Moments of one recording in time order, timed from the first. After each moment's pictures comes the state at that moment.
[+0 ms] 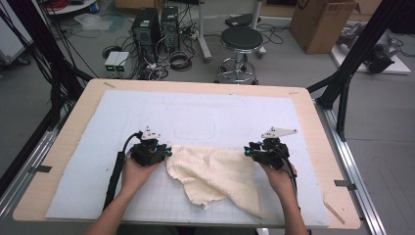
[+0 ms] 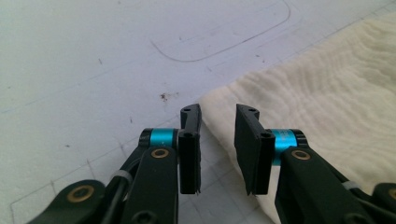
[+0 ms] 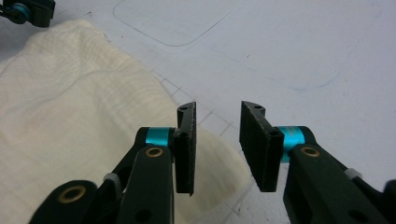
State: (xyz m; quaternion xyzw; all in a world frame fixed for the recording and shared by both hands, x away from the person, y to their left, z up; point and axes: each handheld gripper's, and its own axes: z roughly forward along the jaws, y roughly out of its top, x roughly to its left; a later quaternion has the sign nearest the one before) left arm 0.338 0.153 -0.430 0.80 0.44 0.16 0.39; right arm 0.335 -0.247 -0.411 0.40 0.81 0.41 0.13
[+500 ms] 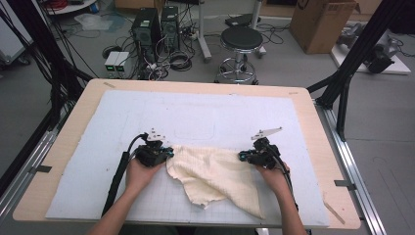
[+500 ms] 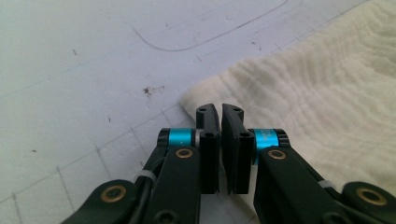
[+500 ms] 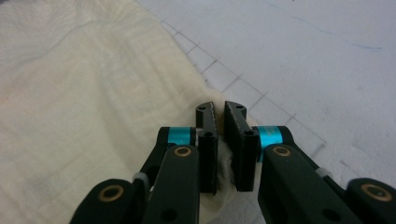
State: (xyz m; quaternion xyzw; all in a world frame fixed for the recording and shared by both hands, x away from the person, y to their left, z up) left arm 0.340 0.146 -0.438 0.81 0.42 0.15 0.38; right arm 0.352 -0.233 -0.435 0.38 0.85 0.36 0.06
